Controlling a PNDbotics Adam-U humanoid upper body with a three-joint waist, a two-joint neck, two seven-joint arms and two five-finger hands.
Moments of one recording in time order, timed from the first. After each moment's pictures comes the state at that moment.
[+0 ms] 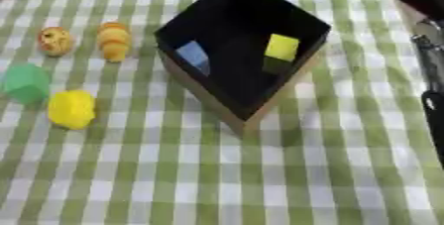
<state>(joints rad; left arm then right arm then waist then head) -0.37 1.04 -0.18 -1.62 -0.38 0.18 -0.38 -0.59 -0.59 -0.02 -1.98 -0.17 -0.25 0.15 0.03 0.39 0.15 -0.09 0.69</state>
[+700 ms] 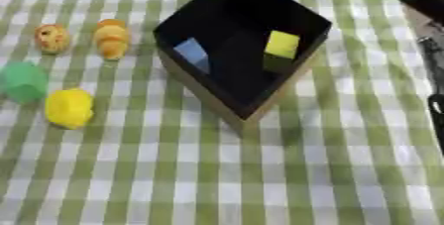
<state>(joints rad) -0.54 0.93 -0.25 -1.45 -0.37 0.12 -0.44 -0.59 -0.58 -0.02 -1.98 -0.17 -0.25 0.16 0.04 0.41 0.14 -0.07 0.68</state>
